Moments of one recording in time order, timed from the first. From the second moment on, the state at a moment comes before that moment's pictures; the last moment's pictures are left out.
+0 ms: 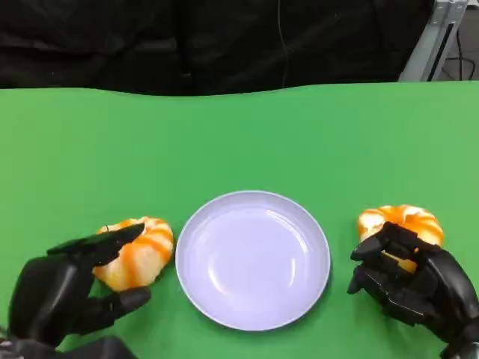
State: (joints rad) left arm -0.04 0.28 -0.01 0.40 0.75 -0.57 0.37; right arm -0.20 -0.01 -0.14 0.76 0.31 -0.53 0.74
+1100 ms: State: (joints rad) left arm -0.14 0.39 -0.23 0.43 0.75 -0.32 0.29; right arm -0.20 -0.01 -0.14 0.76 0.31 -0.53 0.74
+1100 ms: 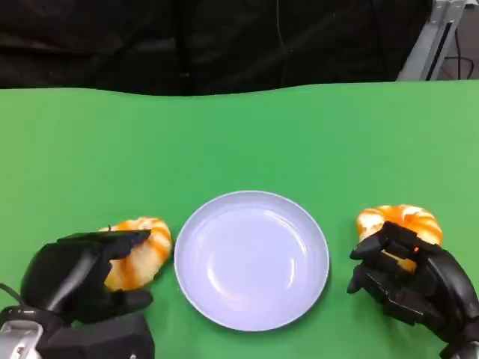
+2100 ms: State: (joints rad) left arm -0.19 0.40 -0.27 0.51 0.71 -0.29 0.27; right arm -0.20 -0.01 -0.14 0.76 0.31 -0.52 0.74
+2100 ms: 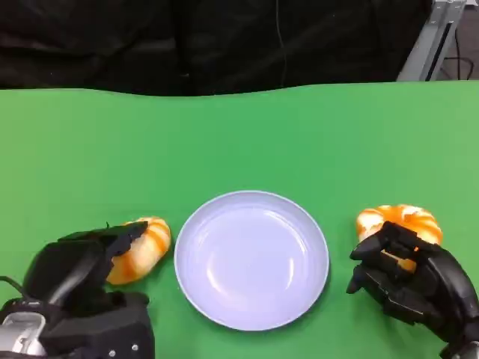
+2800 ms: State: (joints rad) left arm -0.22 0.39 -0.28 0.57 0.67 -0.31 0.31; right arm -0.20 -0.01 -0.14 0.74 0.32 -0.52 0.74
